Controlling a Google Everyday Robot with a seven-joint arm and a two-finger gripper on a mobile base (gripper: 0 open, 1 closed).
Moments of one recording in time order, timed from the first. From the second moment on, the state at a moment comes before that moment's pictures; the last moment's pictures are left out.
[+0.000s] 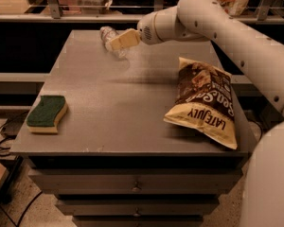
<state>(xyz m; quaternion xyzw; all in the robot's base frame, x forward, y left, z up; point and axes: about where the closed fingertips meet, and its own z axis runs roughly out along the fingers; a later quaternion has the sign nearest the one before) 0.758 0.059 0.926 -0.39 0.74 0.26 0.48</state>
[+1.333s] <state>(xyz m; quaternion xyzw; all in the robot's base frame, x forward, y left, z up) 0.808 0.084 0.908 -0.36 0.73 0.26 0.52</state>
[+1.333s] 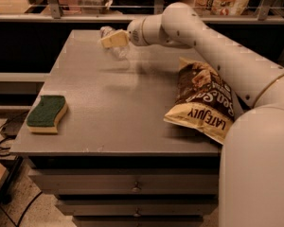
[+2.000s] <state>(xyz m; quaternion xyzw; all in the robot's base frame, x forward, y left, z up) 0.824 0.104 0.870 -0.35 0.75 0.27 0.49</state>
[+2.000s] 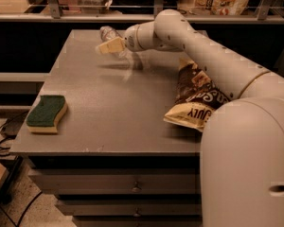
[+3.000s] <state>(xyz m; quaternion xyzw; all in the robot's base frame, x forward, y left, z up) 0.823 0.108 0.856 -0.33 0.77 0.28 0.47</state>
